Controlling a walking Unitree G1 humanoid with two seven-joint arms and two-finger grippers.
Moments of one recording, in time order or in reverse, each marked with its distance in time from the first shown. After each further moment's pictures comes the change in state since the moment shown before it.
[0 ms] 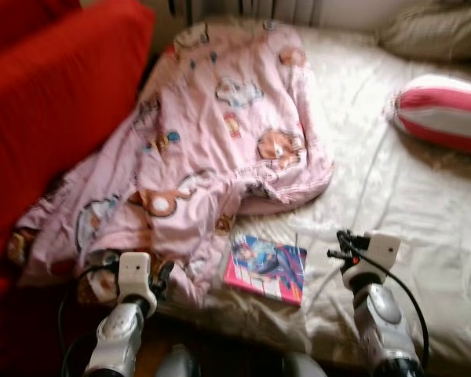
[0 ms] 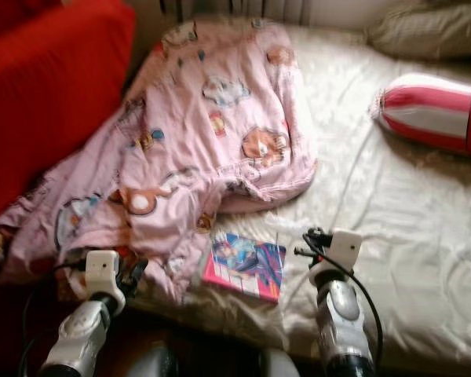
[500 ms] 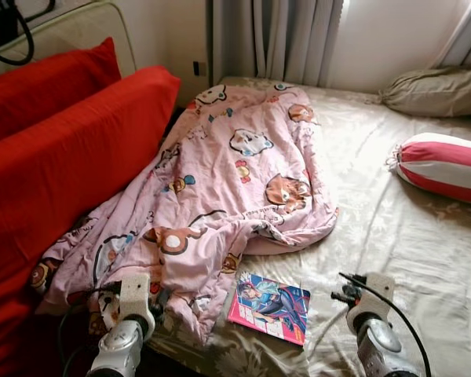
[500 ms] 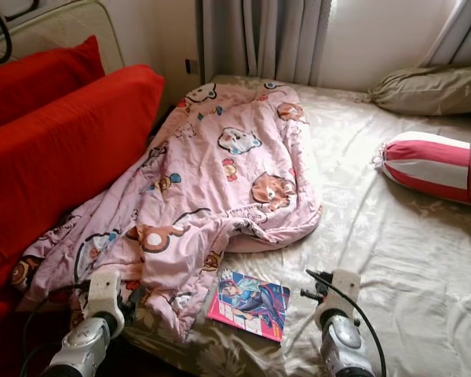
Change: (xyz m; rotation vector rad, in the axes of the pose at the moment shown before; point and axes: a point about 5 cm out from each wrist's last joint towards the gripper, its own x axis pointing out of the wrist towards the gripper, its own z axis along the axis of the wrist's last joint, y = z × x) left arm -0.015 0.007 -0.052 -0.023 0.298 0.093; right arm -0.028 -0.028 -0.069 0.014 0.385 -0.171
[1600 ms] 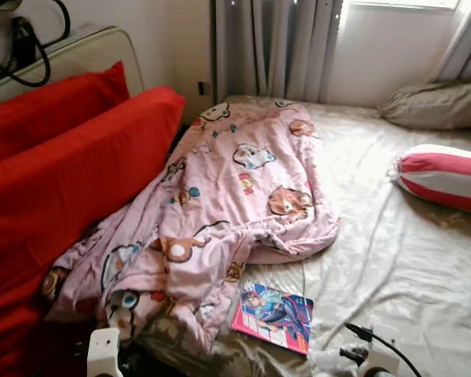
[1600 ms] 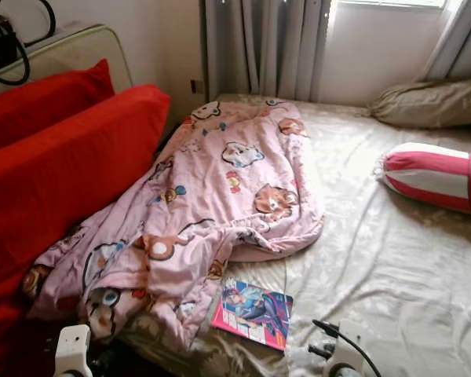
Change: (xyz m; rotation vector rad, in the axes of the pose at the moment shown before) left arm -0.038 0.046 -0.071 -0.063 0.243 0.107; right arm -0.027 -0.042 -0.062 -0.014 0.235 -0.108
